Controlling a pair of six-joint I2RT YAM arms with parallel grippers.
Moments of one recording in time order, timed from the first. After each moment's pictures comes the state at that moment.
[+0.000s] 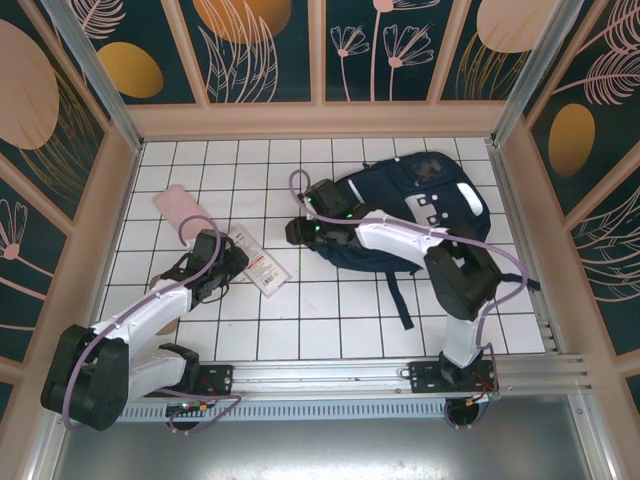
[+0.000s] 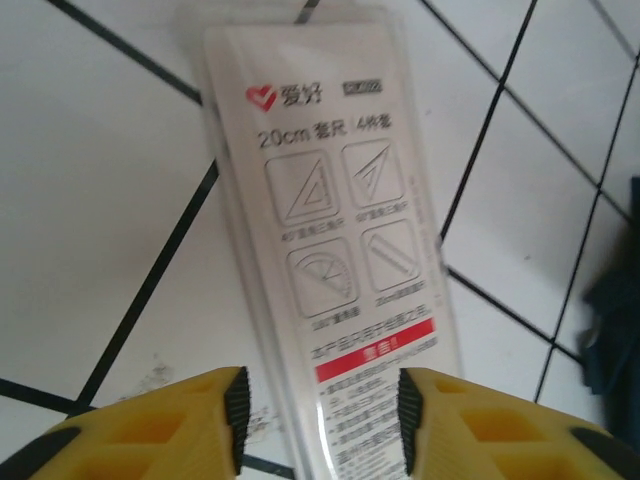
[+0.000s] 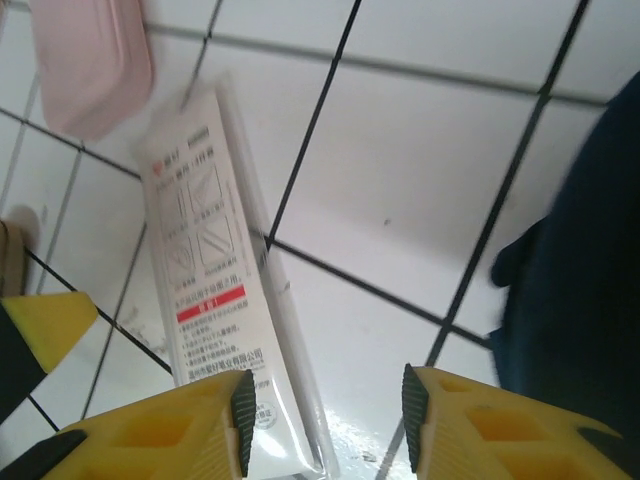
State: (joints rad) left arm -0.35 1.15 0.48 -0.21 -0.05 -0.97; right arm 0.80 1.88 1.30 -0.28 -0.22 0.53
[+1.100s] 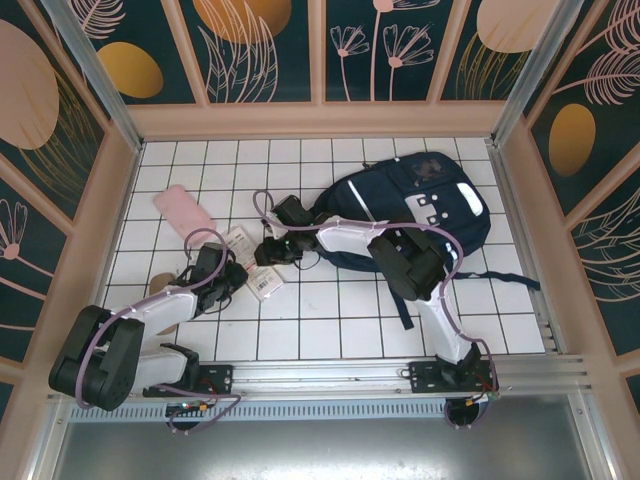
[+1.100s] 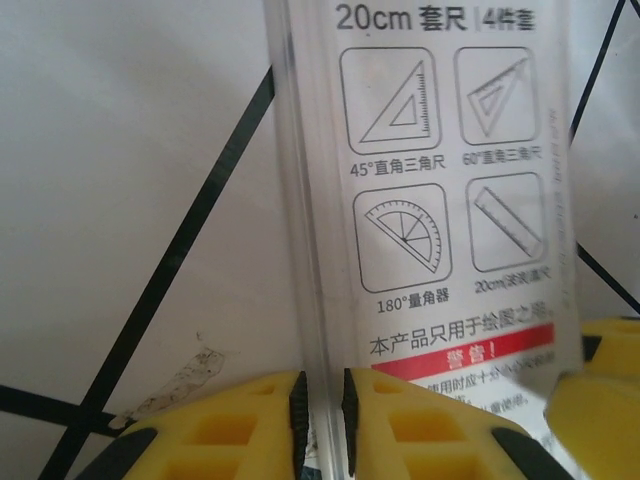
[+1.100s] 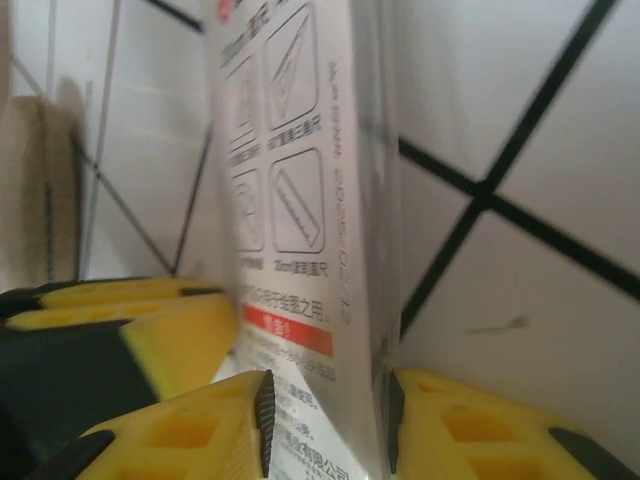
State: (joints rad) left arm -0.34 1.26 0.35 -0.01 0.02 -0.99; right arm 0.88 2.22 1.53 -0.23 -0.56 0.59
